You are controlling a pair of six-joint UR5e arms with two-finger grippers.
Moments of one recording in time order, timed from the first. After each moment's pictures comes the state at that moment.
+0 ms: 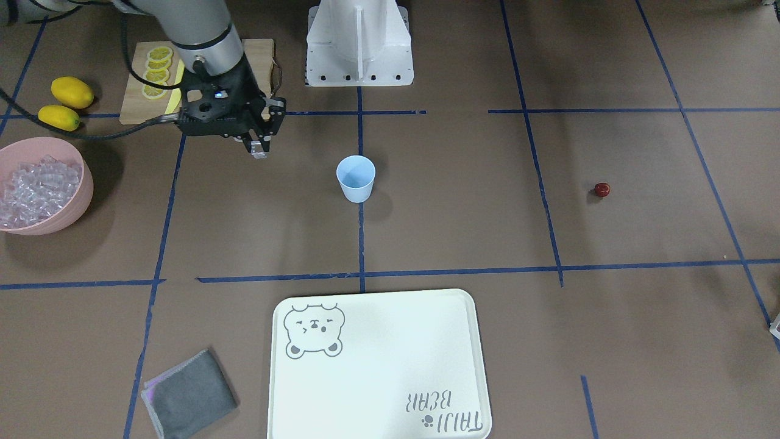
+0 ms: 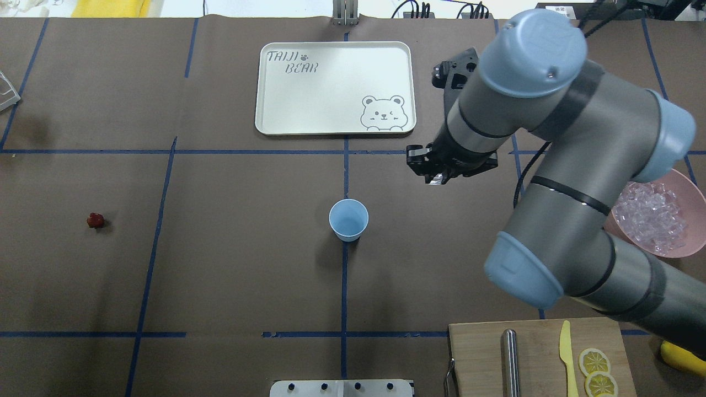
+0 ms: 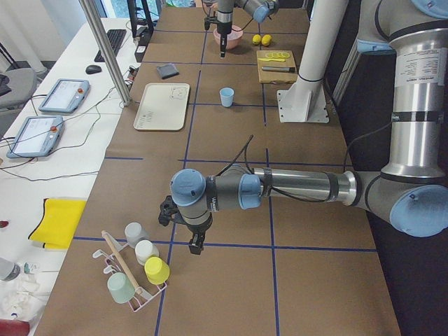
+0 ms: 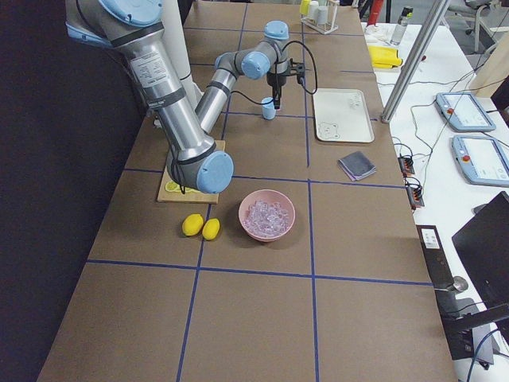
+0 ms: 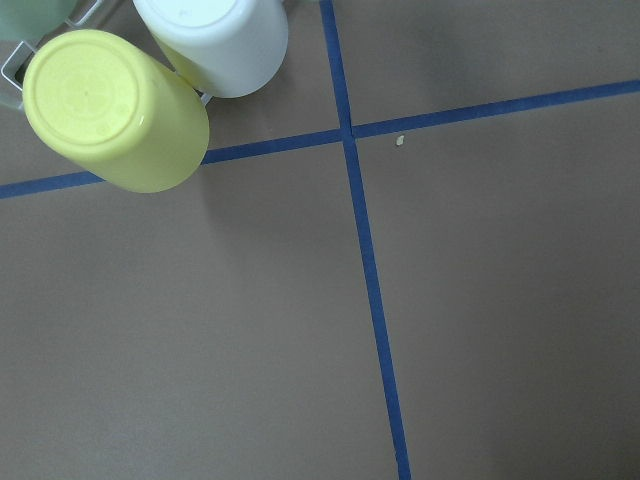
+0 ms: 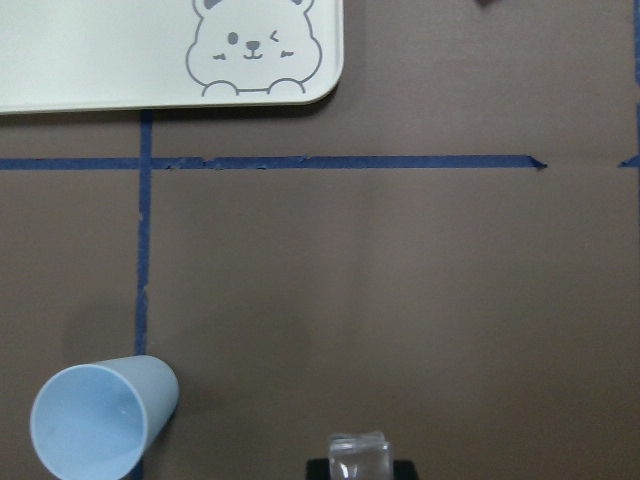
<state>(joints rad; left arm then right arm) -1.61 -1.52 -1.67 -1.44 -2.39 0.26 0.65 -0.92 1.98 -1.89 1.97 1.14</state>
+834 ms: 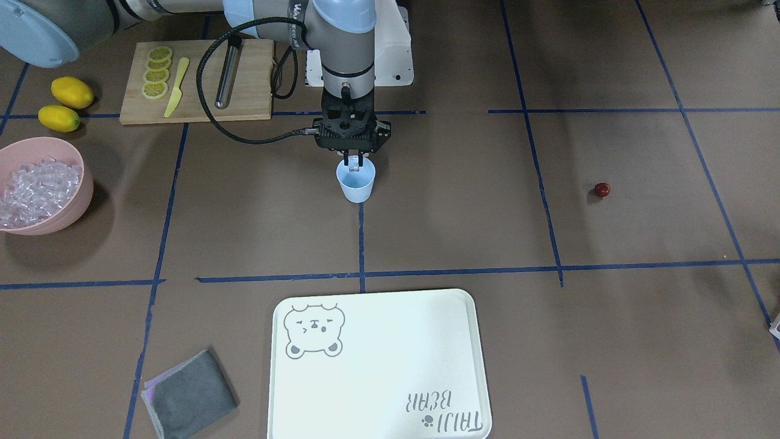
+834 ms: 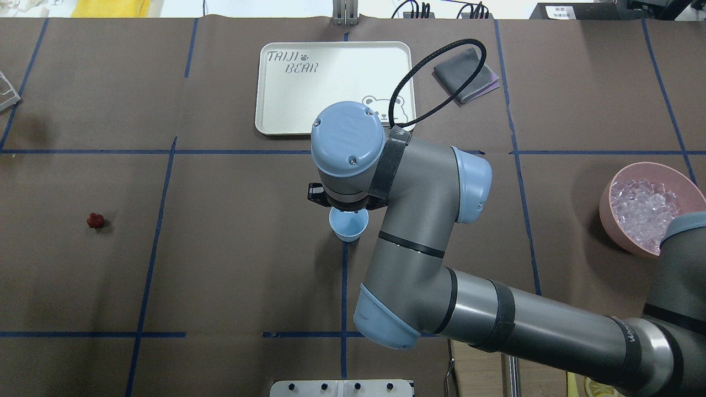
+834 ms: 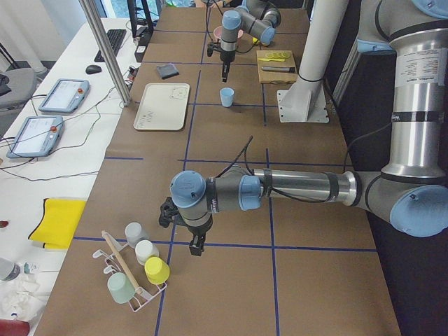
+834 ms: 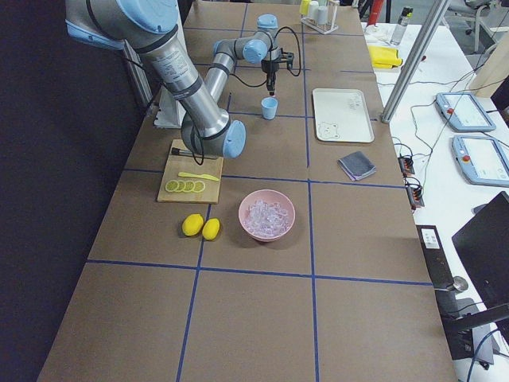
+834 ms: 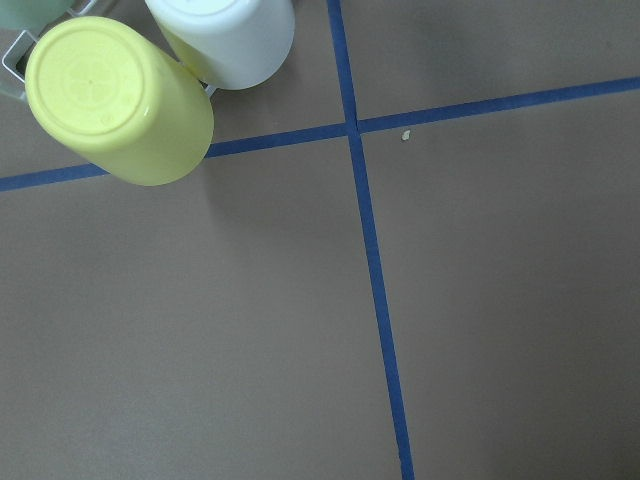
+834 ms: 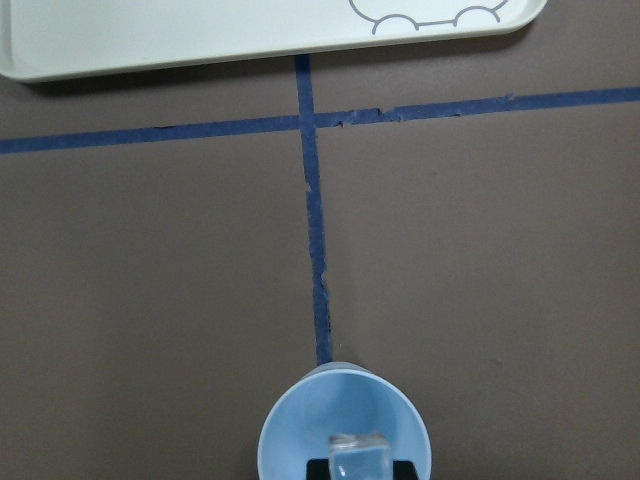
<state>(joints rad) -1.61 -1.52 -1.66 -1.44 -2.39 0.26 0.46 -0.72 1.68 -1.78 1.78 1.32</state>
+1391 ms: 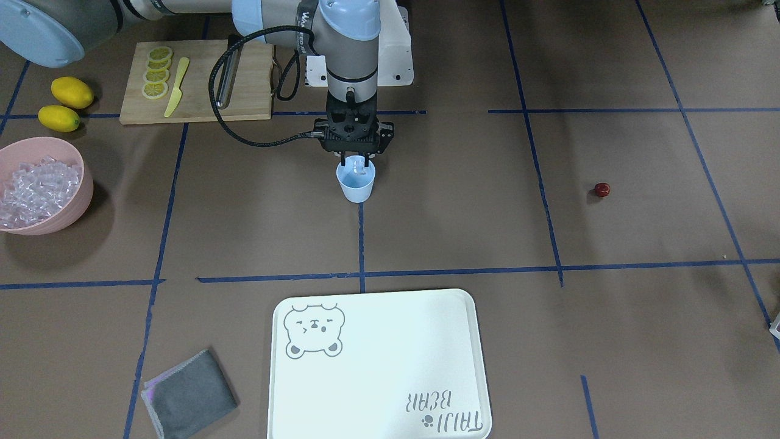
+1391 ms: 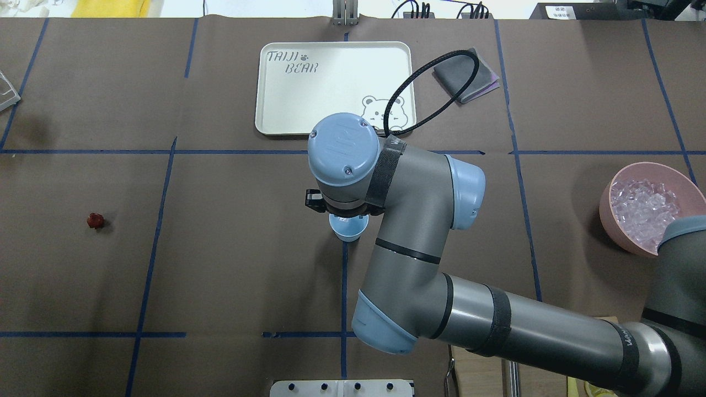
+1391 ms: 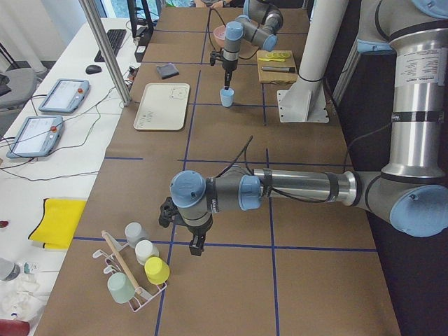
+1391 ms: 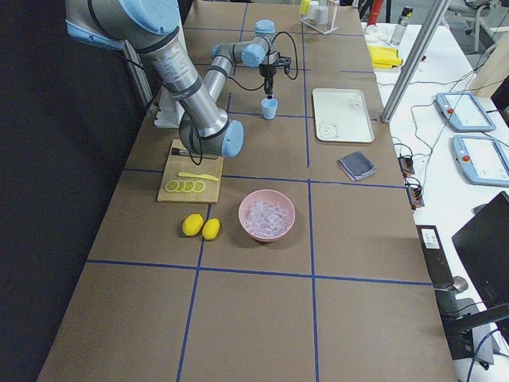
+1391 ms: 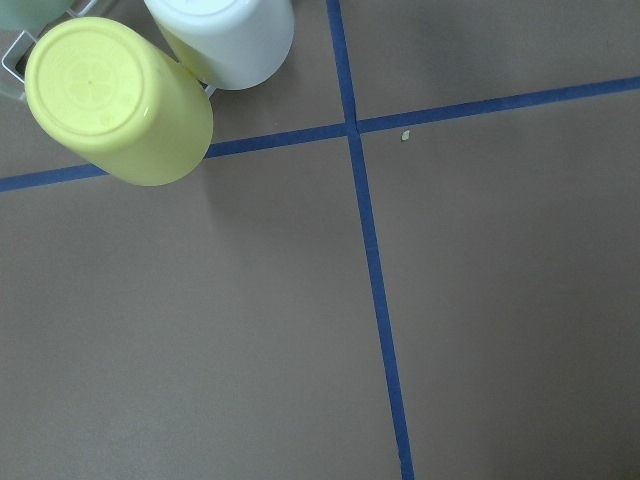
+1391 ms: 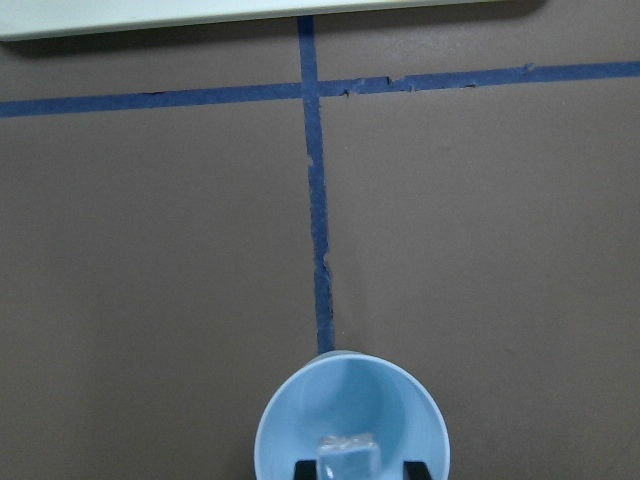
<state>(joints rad) -1.61 -1.52 -1.66 -1.44 -2.39 0.26 0.45 -0.72 1.67 -1.77 1.77 1.32</state>
